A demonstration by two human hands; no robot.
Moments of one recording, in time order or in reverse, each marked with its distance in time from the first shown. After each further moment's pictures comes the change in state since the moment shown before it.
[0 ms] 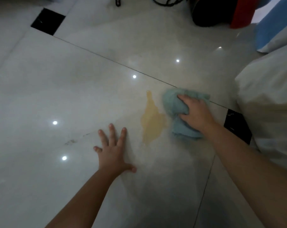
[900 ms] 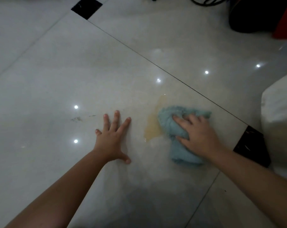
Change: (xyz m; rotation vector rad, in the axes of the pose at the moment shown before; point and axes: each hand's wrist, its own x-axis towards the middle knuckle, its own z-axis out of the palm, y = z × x) left_hand -0.001 0.001 0.003 -0.017 0.046 -0.063; right_hand -0.028 0.015 0.029 -0.234 -0.031 -0.441
